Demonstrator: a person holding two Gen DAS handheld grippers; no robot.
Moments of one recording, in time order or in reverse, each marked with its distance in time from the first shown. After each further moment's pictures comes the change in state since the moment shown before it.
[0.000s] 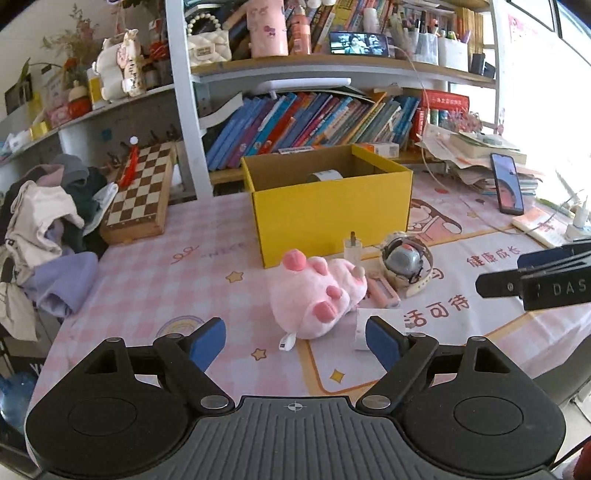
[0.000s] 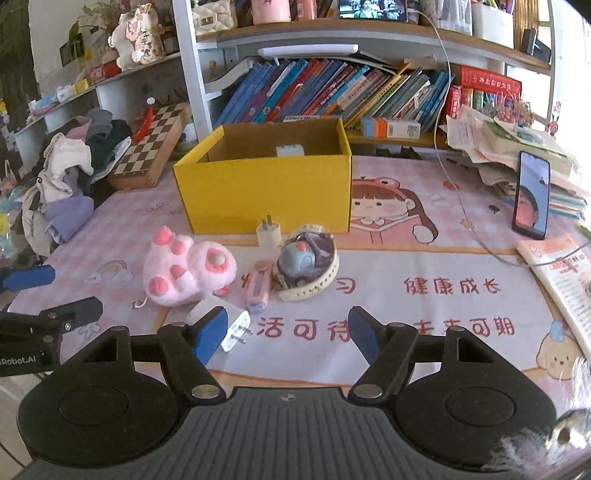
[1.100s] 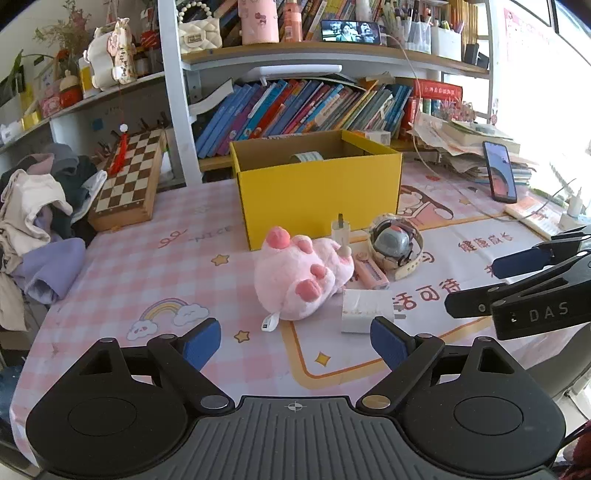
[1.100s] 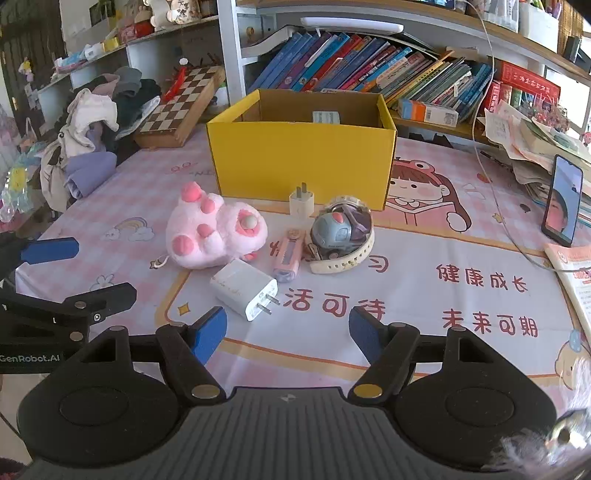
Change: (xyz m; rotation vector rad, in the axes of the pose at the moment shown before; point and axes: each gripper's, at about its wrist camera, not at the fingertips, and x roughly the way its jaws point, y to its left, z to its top) left arm 0.008 -0.012 -0.012 -0.002 0.027 -0.028; right arm 0.018 0.019 -0.007 -0.105 0.087 0.055
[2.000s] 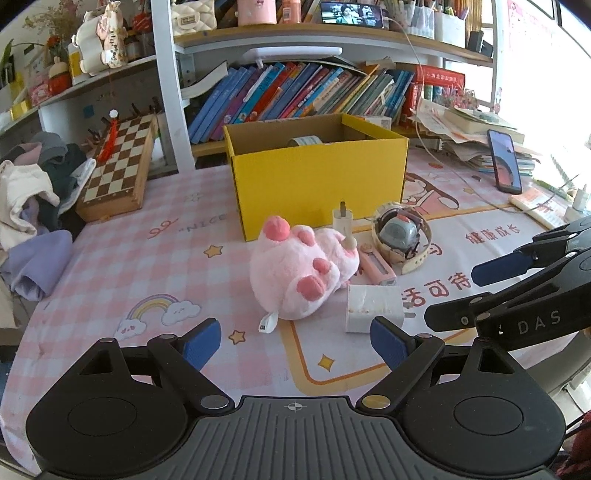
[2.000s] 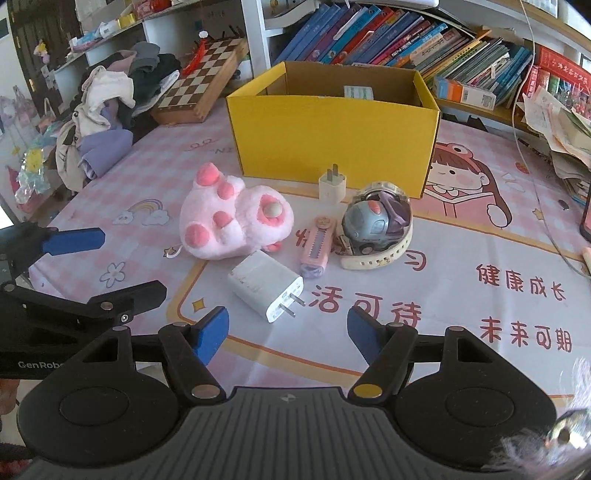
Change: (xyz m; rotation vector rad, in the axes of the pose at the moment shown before) left arm 0.026 0.005 0.005 -0.001 0.048 -0.015; right arm 0.033 0.003 0.015 -0.026 0.091 0.089
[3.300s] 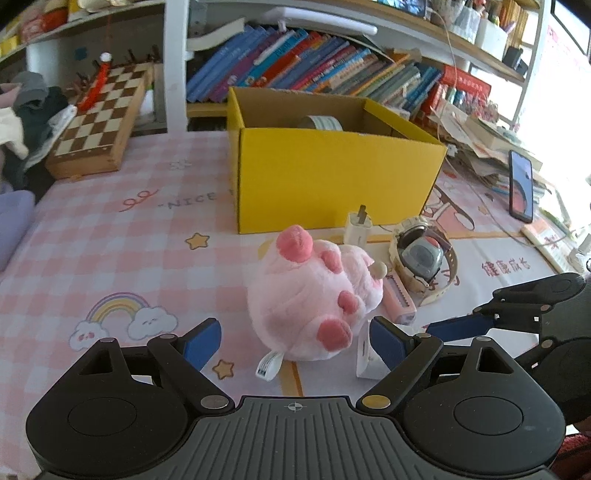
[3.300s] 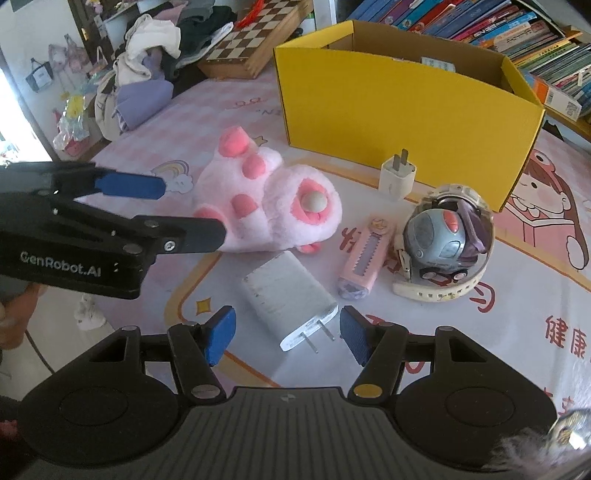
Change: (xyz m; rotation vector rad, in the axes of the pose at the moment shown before) left arm 0.067 0.032 0.031 -0.136 0.109 -0.109; right arm 0.066 -0.002 0.025 -0.154 0.126 0.168
